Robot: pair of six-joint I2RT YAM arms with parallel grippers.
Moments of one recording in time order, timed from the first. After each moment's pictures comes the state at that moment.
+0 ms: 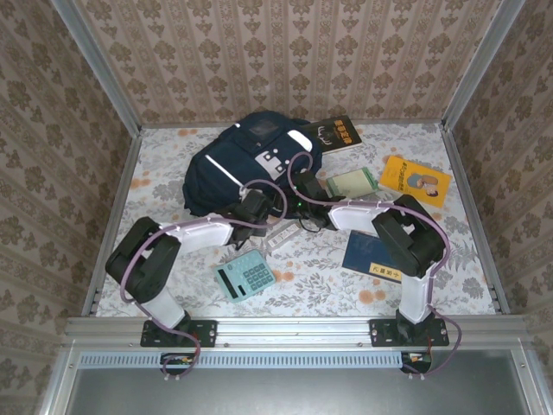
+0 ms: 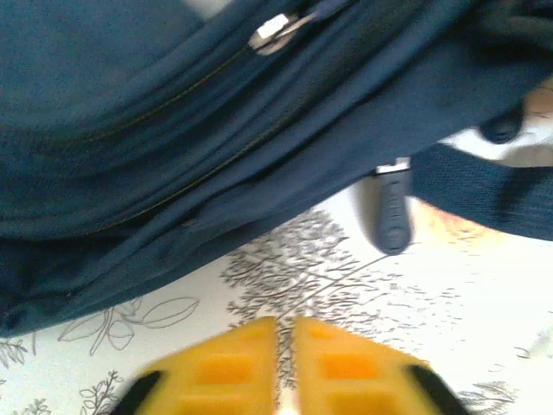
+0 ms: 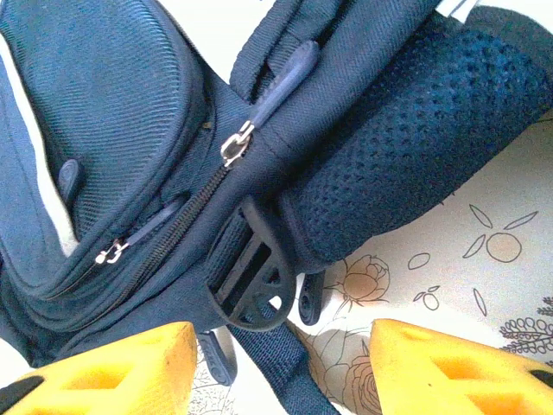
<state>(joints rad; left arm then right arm) -0.71 1.62 0.81 -0.20 -0.26 -0.48 0.63 1.91 1.09 0.10 0.00 0.83</state>
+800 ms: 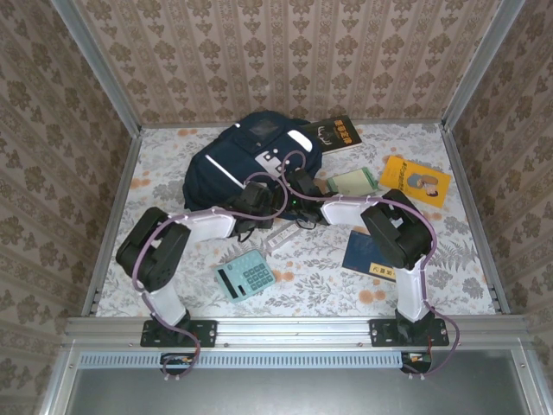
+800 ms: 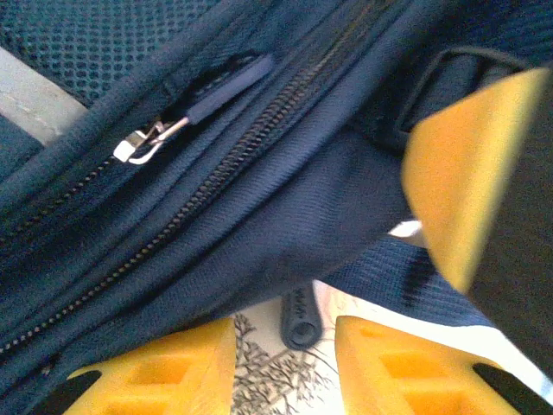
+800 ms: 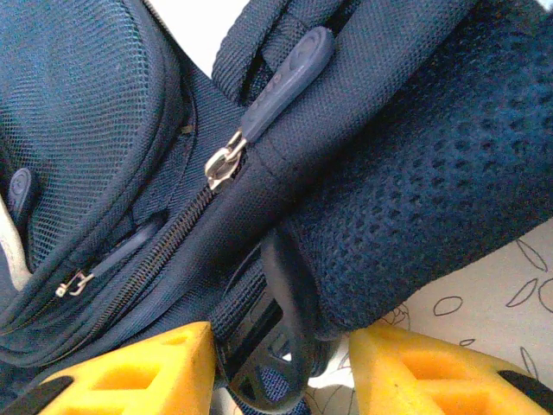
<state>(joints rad) -0.68 1.75 0.92 -0.11 -0.13 -0.46 0.63 2.01 1.19 0.06 -0.02 0.81</state>
